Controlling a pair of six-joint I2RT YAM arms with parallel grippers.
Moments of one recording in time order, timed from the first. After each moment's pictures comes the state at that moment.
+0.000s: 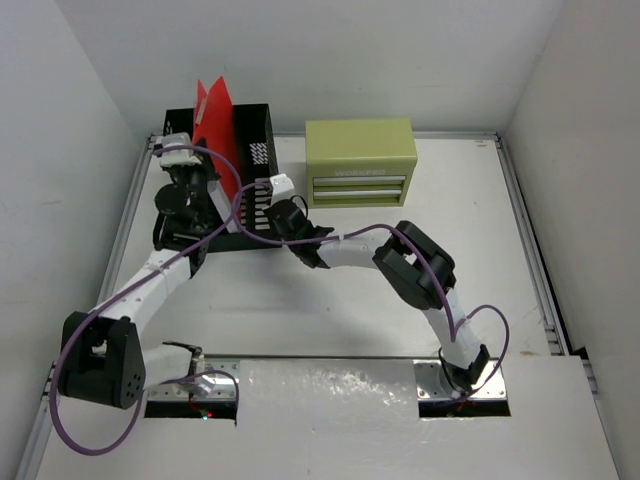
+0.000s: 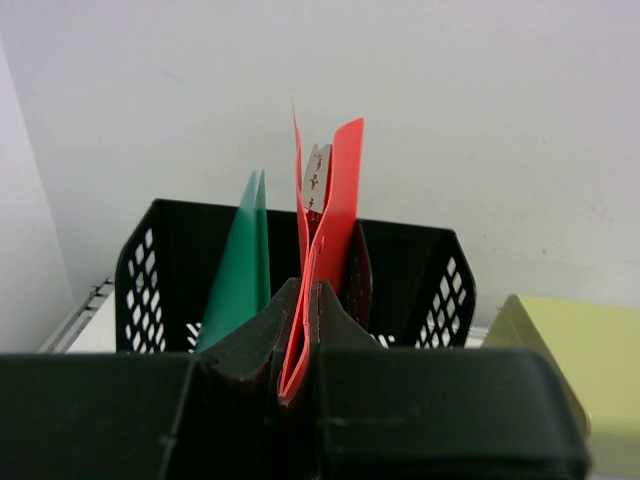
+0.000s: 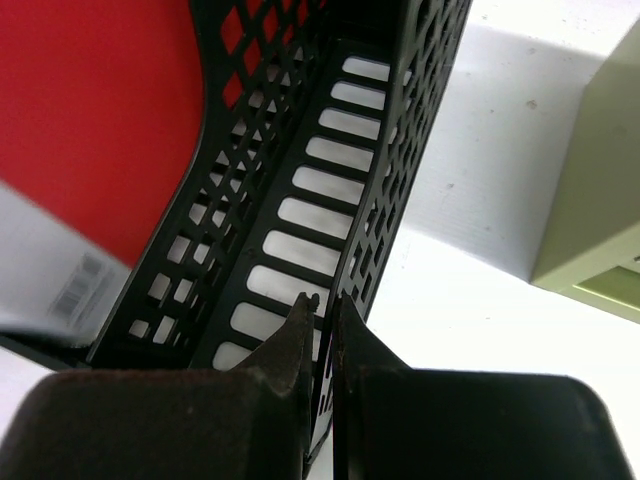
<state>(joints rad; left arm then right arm) -0.16 1.21 0.71 0.81 -0.26 -0.06 0.91 2.19 1.40 0.40 0.41 0.23</state>
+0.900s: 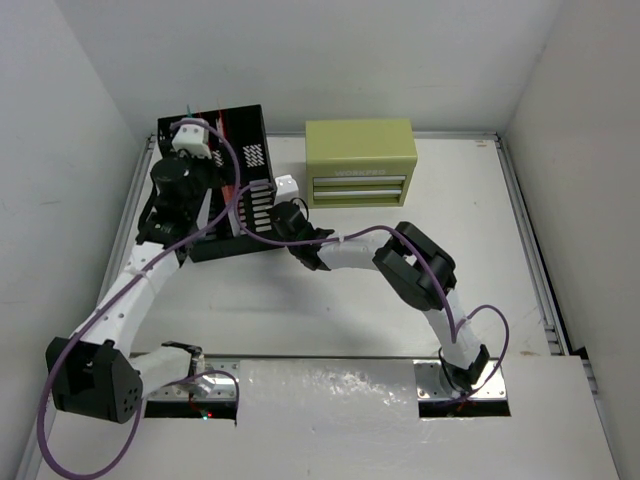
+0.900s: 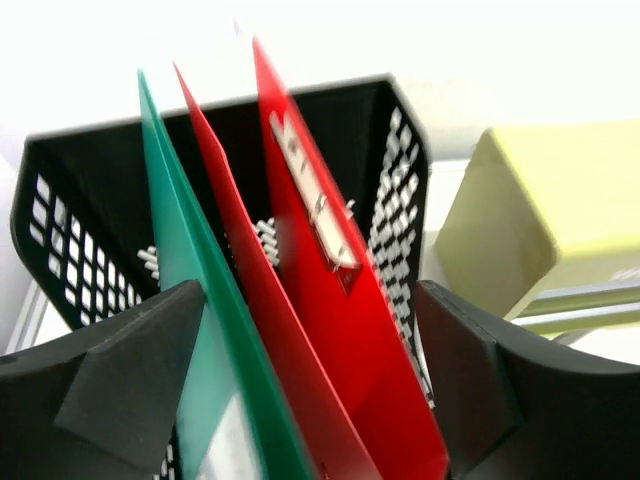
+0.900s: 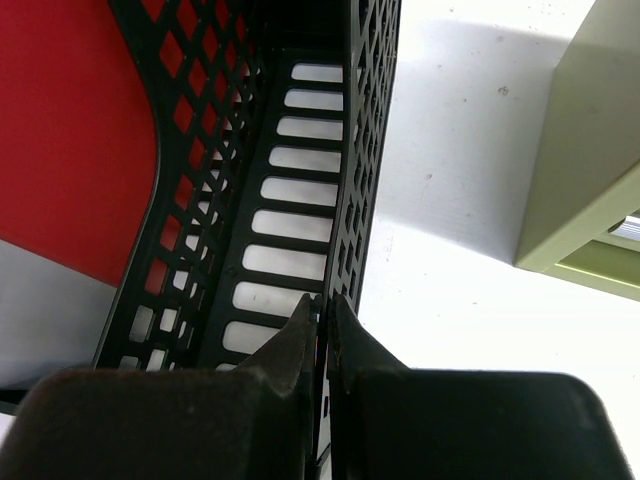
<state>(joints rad) -0.17 1.14 0.91 0.15 -0.08 -0.02 0.92 2.18 1.38 0.41 0.49 0.29</state>
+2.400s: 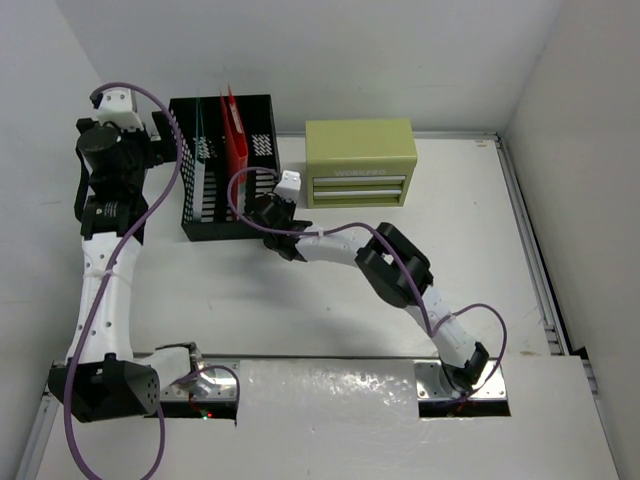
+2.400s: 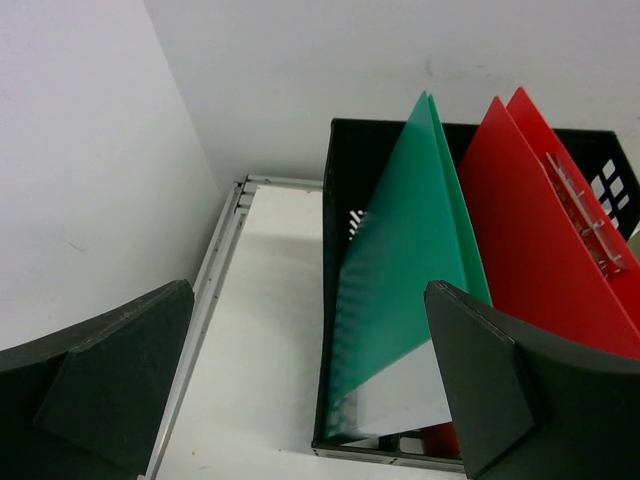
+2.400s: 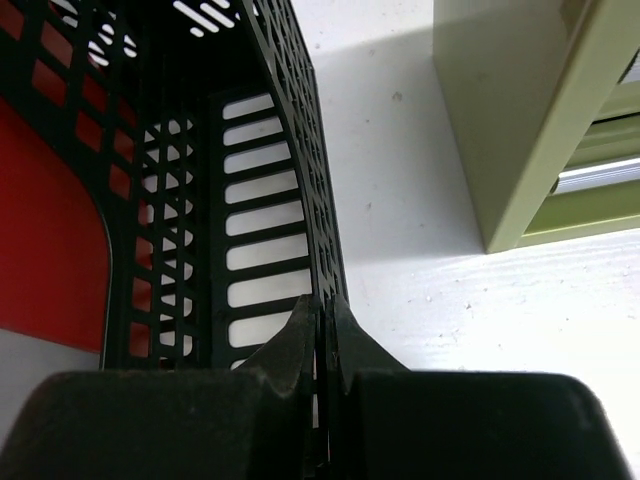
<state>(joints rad) 0.15 1.13 1.26 -0.23 -0.06 0.03 0.94 2.36 1.71 0.13 0.88 0.66</state>
